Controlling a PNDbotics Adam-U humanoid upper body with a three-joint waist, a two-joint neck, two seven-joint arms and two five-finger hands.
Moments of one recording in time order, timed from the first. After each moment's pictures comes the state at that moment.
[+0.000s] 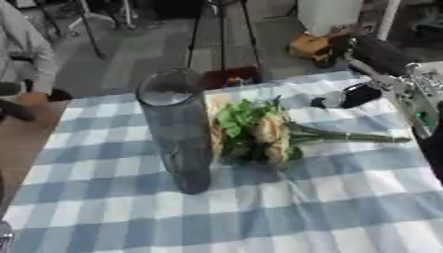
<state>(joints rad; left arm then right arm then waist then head) -0.39 0.09 0.08 -1.98 -0.01 -0.43 0.00 -1.04 -0.58 0.03 -0.94 1.12 -0.56 0.05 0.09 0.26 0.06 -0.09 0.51</state>
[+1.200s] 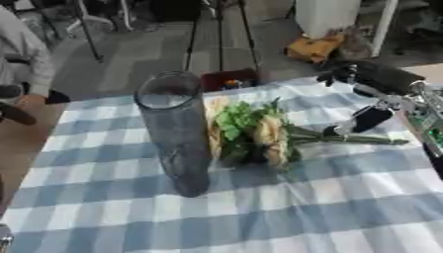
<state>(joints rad) -0.39 0.09 0.08 -1.98 -0.01 -0.42 0.00 -0.95 -0.60 0.04 -1.00 1.07 -0.59 0.20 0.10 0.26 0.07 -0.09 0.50</state>
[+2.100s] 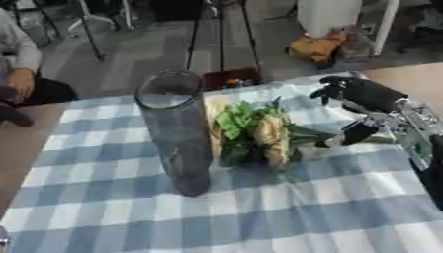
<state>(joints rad) -0.39 0.09 0.08 -1.98 0.00 -0.42 -0.01 -0.93 -0.56 0.06 -0.91 1.18 -0.60 0.07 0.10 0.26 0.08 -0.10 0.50</state>
